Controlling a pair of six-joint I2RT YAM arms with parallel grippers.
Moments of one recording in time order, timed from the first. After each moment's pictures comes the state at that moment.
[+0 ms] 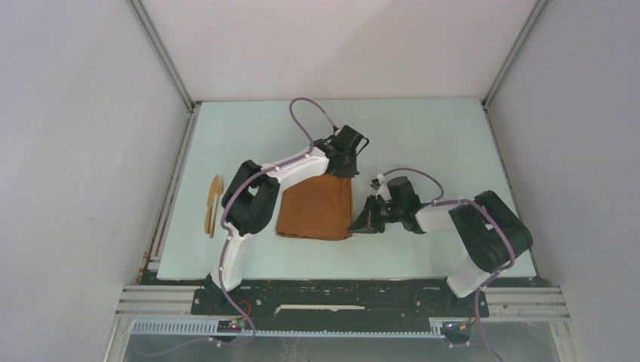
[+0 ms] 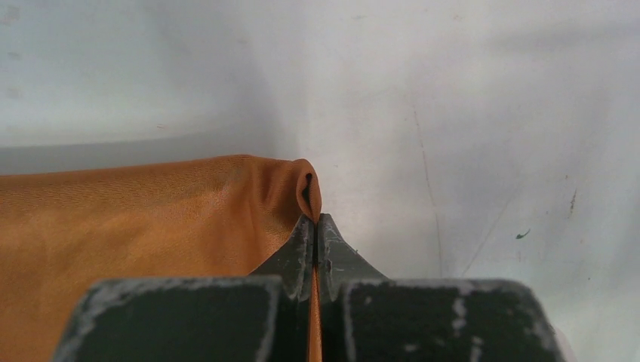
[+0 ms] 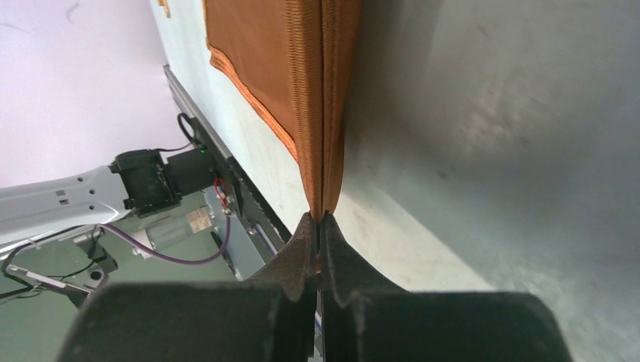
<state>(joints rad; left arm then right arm) -0.72 2.15 1.71 -0.52 -0.14 -0.66 0.50 1.65 0.53 0.36 -0.74 0.89</state>
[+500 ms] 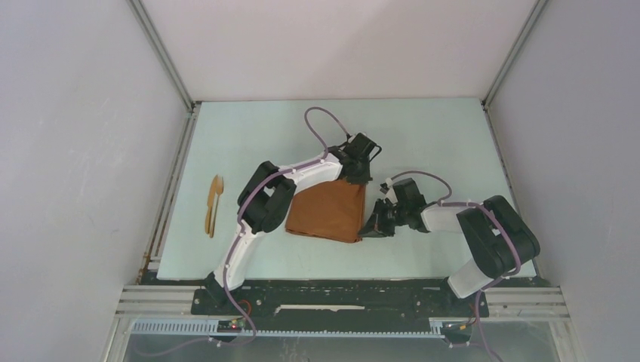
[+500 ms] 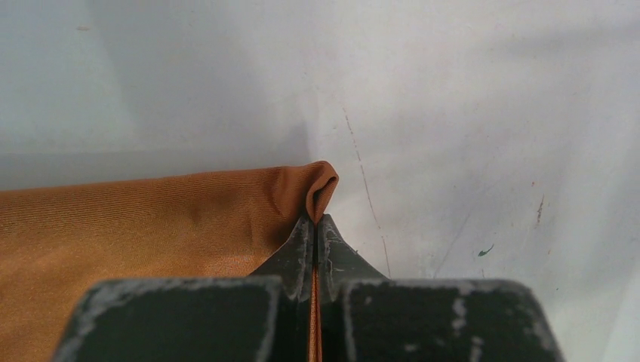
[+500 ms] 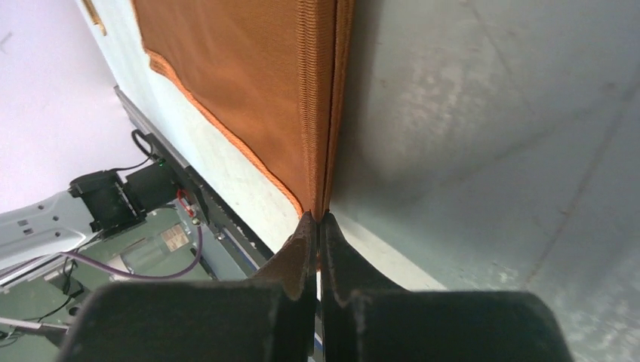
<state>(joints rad) -0.78 2.29 1.79 -0.45 -0.08 -0.73 0.44 1.58 0.53 0.13 -0.67 0.79</state>
